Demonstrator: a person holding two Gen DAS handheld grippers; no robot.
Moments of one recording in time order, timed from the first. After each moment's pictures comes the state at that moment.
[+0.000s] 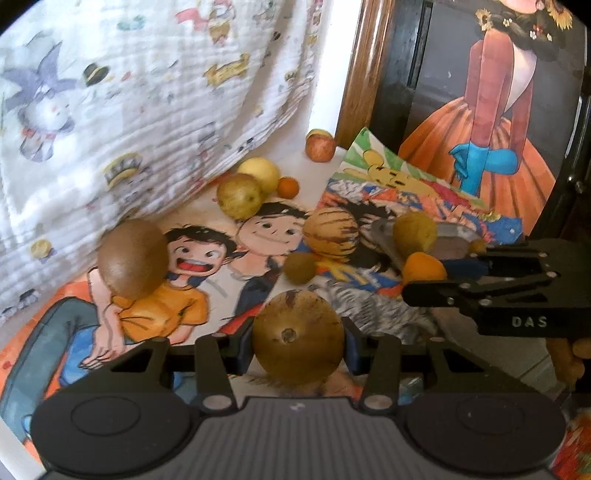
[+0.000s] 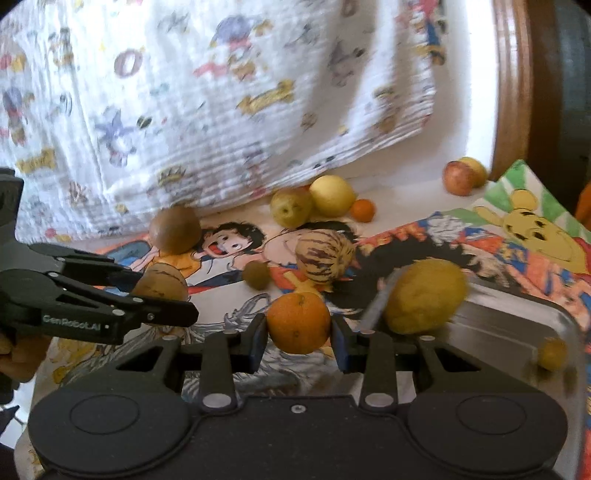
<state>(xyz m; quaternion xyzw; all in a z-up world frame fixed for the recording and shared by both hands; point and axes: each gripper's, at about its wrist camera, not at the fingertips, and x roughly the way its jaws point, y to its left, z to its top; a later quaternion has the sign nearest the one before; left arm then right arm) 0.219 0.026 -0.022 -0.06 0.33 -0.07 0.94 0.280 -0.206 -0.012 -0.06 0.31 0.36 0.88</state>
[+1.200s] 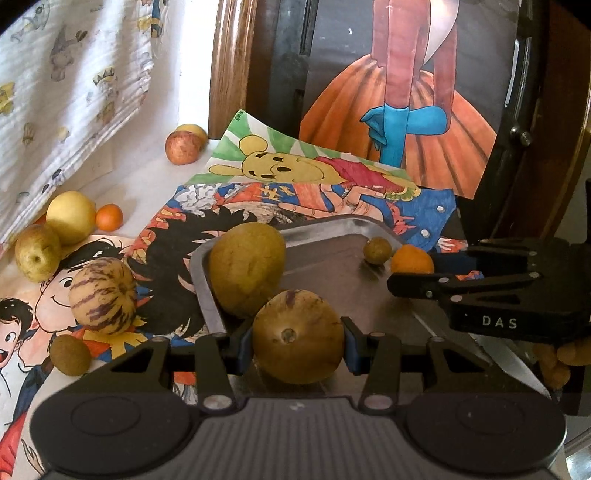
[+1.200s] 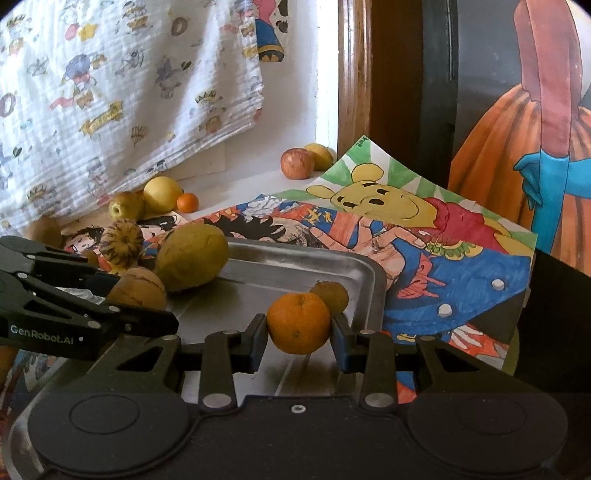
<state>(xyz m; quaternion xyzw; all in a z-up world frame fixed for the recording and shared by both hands) 0.296 -0.126 -0.041 0.00 0.34 -0.17 0.92 0.316 -0.335 -0.042 -0.05 0.30 0.22 0.93</state>
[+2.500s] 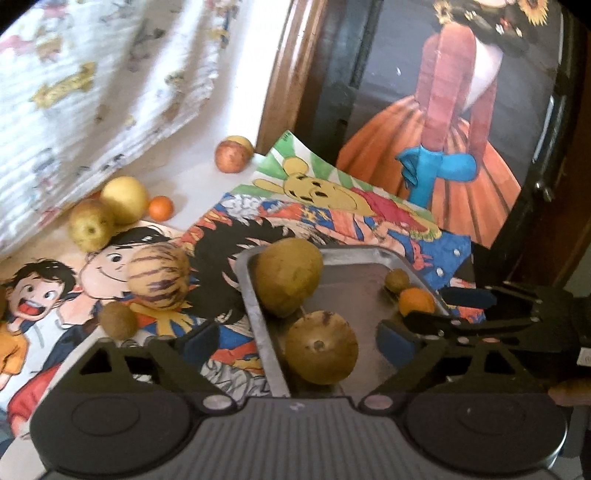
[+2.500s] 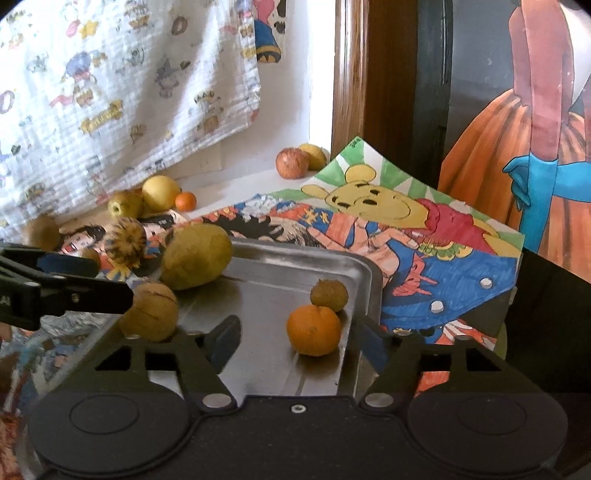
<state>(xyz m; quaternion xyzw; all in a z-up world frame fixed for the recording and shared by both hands) 0.270 -0.092 -0.023 -0.08 0.31 -0.12 0.94 0.299 -0.329 -0.026 -0.06 0.30 0.20 0.93</state>
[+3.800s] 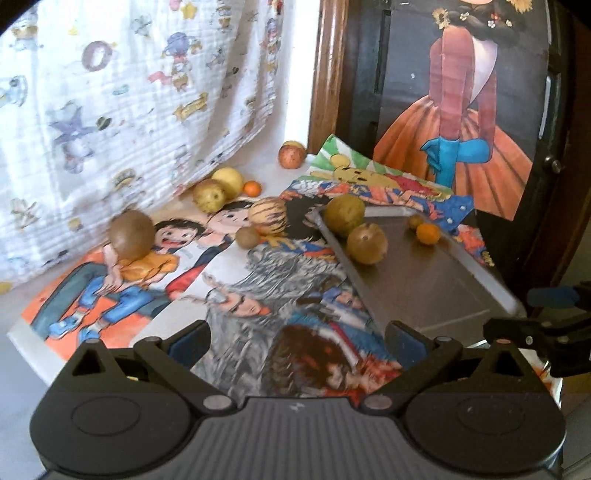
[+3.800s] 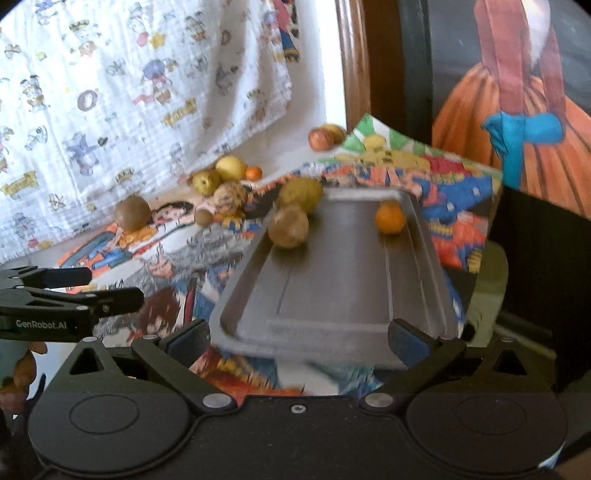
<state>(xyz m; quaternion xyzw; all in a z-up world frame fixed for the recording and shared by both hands) 0.103 -0.045 -0.004 -0.02 0.31 -0.04 0.95 0.118 -0.290 0.009 0.01 0.35 0.17 0.92</state>
